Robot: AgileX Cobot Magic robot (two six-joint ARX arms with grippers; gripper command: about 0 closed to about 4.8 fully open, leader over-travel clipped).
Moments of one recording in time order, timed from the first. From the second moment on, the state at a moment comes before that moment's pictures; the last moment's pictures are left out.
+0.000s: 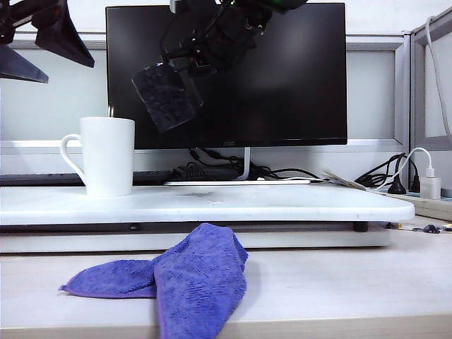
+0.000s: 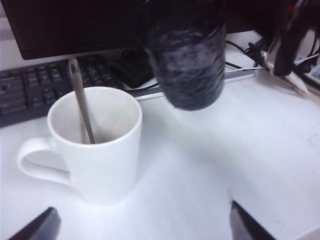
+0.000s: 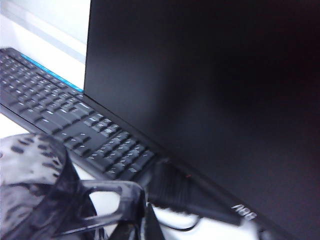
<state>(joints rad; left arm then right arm) -0.17 1.06 0.71 0.09 0.27 0.00 0.62 2.03 1.77 0.13 0.08 -0.29</state>
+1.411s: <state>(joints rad) -0.17 1.06 0.71 0.08 0.26 0.03 0.66 2.11 1.94 0.03 0.11 -0.50</state>
